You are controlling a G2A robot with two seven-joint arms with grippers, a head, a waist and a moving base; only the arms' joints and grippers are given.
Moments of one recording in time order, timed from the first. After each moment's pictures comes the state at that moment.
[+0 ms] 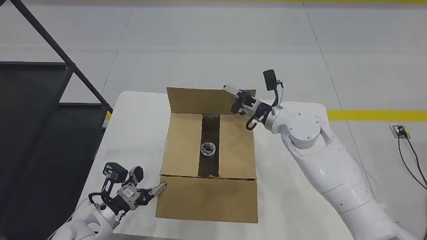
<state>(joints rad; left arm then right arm) 1.55 -1.10 -1.63 -1.74 0.86 -0.54 -0.28 -0.49 -1.27 0.94 -1.14 0.31 0.04 0.51</state>
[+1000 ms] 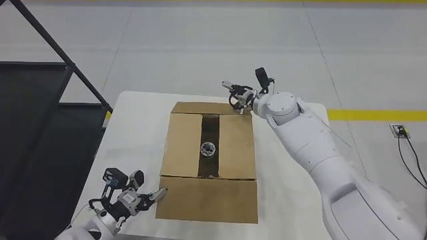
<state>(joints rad) 1.60 -1.10 -1.62 -1.77 0.89 -0.54 -0.23 -0.10 -1.55 0.70 -0.34 0.38 0.03 0.51</state>
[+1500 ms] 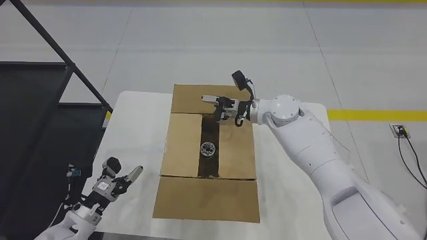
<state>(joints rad) 1.62 -1.09 -1.75 -1.82 0.70 -0.40 -0.19 -0.15 -1.53 0.74 -0.43 0.38 -0.26 0.99</state>
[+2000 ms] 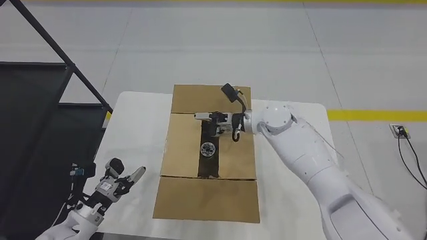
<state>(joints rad) 1.61 -1.09 -1.73 -1.85 0.68 -0.42 -0.23 -0.21 -1.53 0.71 -0.51 0.30 -0.22 0.98</state>
